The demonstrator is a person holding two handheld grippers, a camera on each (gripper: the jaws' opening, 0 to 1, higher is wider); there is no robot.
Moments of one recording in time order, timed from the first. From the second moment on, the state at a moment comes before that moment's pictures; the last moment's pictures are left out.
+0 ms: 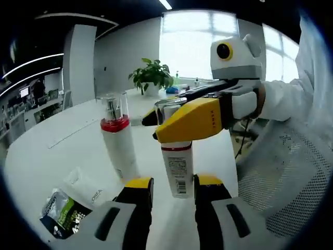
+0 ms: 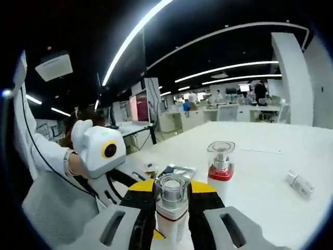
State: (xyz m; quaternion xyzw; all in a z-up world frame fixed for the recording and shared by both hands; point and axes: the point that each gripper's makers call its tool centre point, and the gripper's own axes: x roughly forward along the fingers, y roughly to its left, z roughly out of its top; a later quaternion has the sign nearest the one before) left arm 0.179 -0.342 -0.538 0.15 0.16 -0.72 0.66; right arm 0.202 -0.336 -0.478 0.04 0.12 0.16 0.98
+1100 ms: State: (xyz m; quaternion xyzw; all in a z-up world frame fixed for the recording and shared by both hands) left arm 0.197 -0.353 -0.578 0.20 0.16 -0.71 0.65; right arm 0.211 -0.341 -0.520 -0.01 0.17 0.18 0.97
